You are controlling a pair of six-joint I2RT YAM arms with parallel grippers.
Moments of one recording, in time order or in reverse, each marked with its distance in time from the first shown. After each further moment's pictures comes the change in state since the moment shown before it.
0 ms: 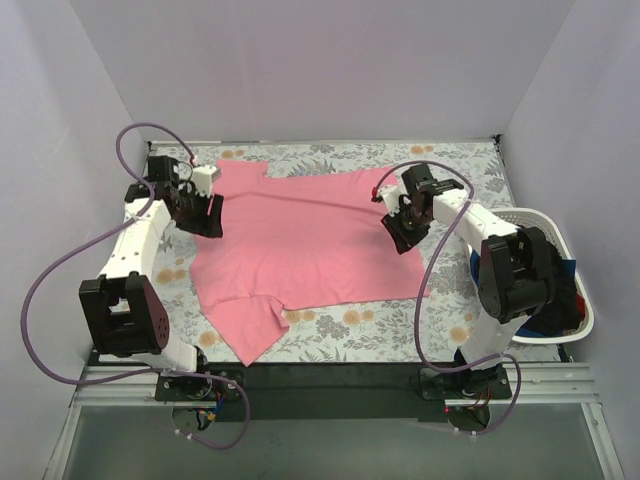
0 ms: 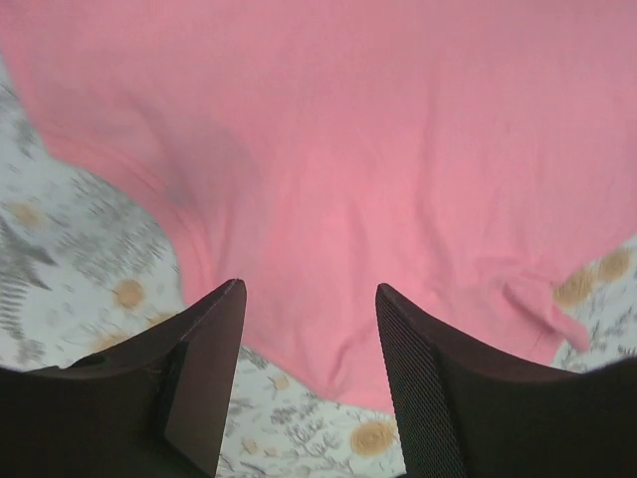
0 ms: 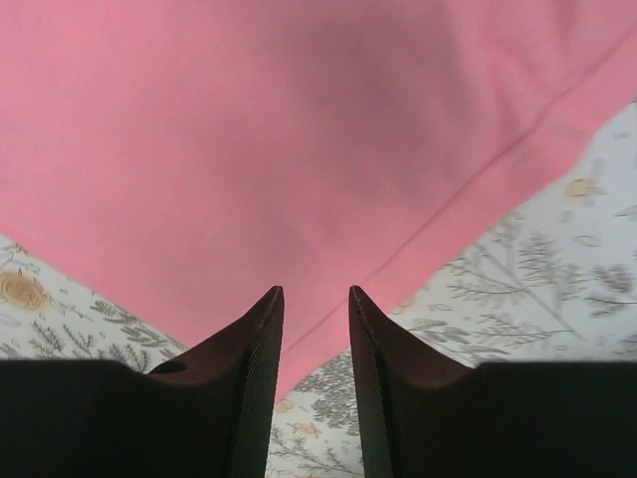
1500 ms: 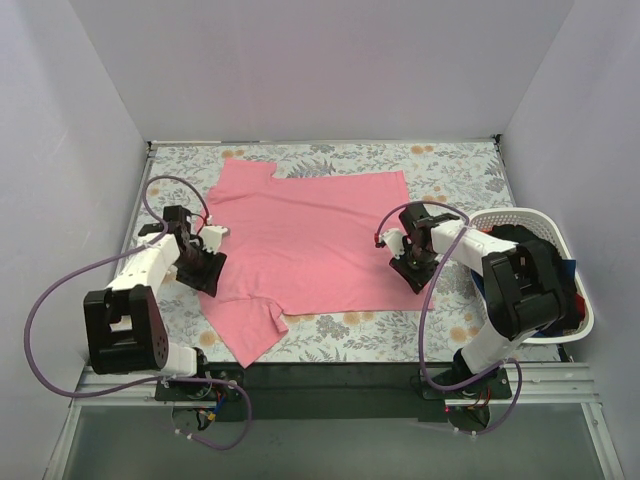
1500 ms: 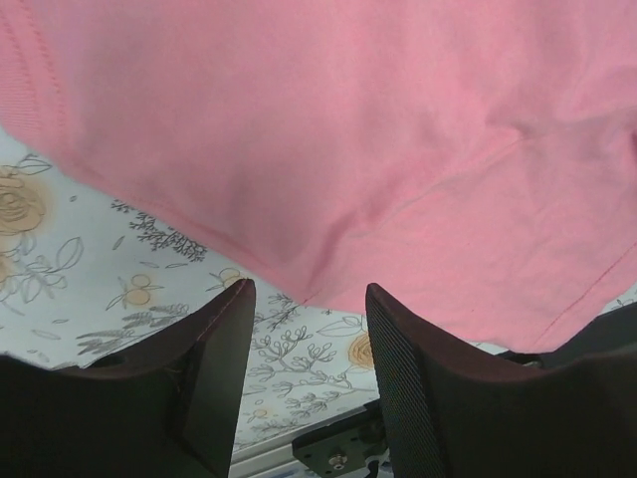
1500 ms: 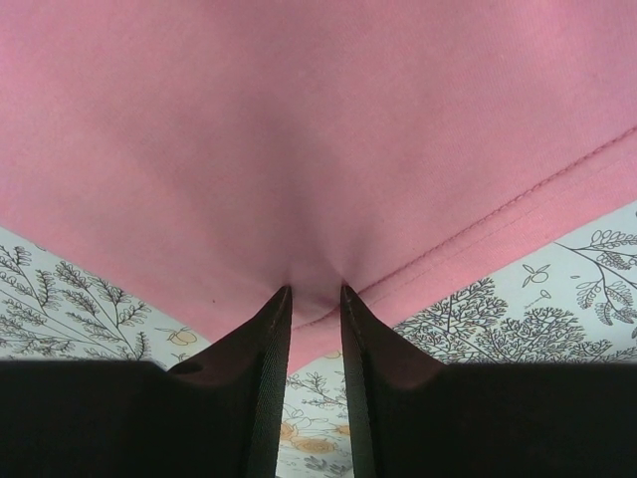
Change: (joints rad) left arm -0.003 -0.152 -0.457 -0.057 -0.141 0.156; right arm 0.072 -0.115 -0.377 0.015 0.140 -0.043
